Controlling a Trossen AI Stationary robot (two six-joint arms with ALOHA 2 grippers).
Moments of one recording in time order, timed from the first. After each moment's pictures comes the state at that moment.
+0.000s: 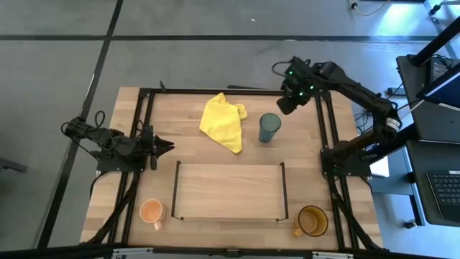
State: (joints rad) left arm -0.40 0.00 0.21 -0.59 -0.61 -0.46; right arm -0.70 1.45 1.46 -1.31 -0.13 0.28
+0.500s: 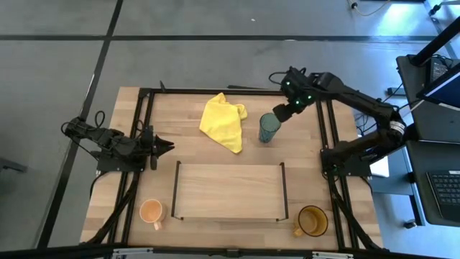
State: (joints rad) left arm -0.40 0.00 0.21 -0.59 -0.61 -0.46; right arm -0.57 1.40 1.35 -1.19 -0.13 0.42
